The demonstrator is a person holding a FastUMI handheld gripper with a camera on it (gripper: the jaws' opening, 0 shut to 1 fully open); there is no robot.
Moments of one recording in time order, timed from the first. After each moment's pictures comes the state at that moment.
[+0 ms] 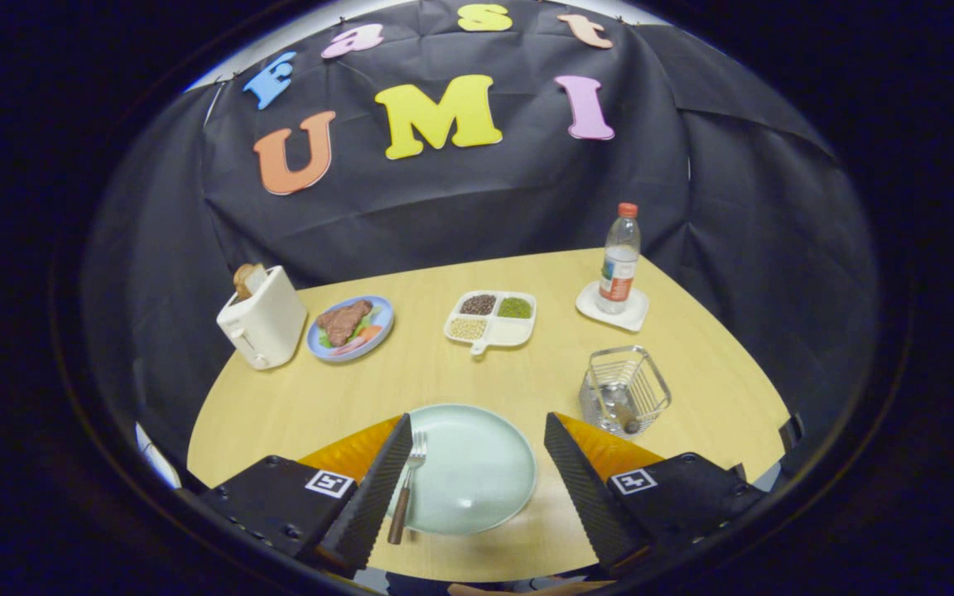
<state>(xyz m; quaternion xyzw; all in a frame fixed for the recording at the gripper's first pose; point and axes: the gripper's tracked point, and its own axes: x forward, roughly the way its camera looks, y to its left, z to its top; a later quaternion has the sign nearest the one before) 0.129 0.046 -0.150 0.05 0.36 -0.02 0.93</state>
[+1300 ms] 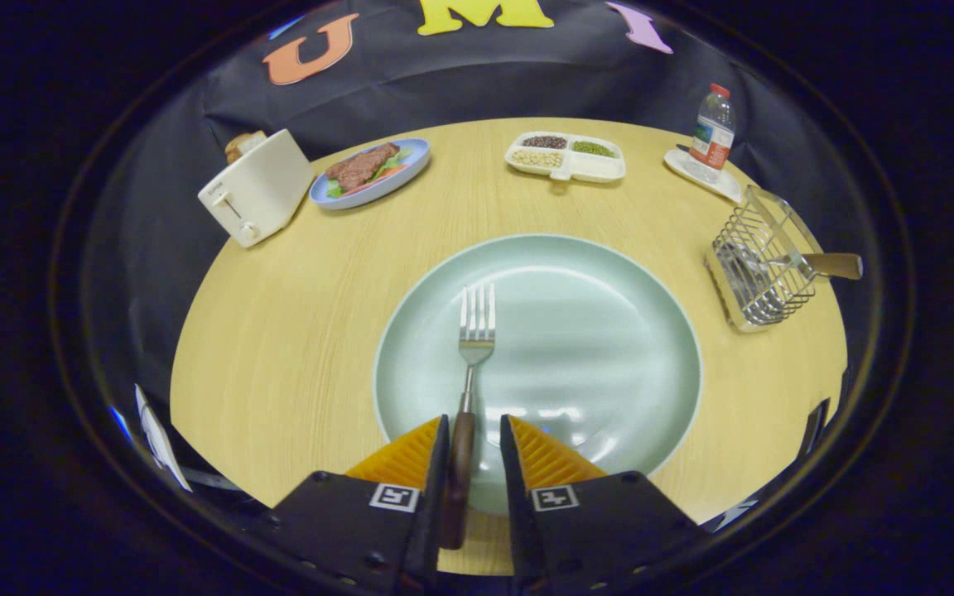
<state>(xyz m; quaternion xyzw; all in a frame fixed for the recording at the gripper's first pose) 0.097 0.123 -0.309 0.04 0.55 0.02 0.84</state>
